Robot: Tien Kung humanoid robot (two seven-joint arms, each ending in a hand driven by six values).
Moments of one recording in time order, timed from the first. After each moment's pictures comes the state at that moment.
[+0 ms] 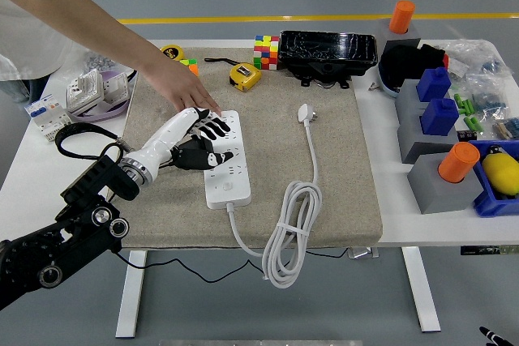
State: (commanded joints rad) left arm -0.47 0.33 -0.72 -1.32 1.49 0.26 0.10; right arm 0.01 -0.32 0.94 0.46 -0.65 -0.03 -0.08
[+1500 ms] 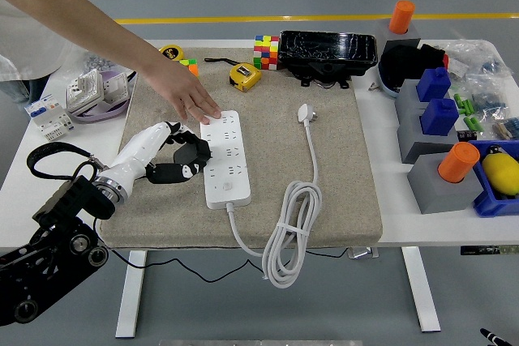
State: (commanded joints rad) left arm -0.33 0.40 -0.78 -1.43 1.68 0.30 0.24; right arm 0.01 -0.32 0.94 0.46 -0.65 -0.03 -0.08
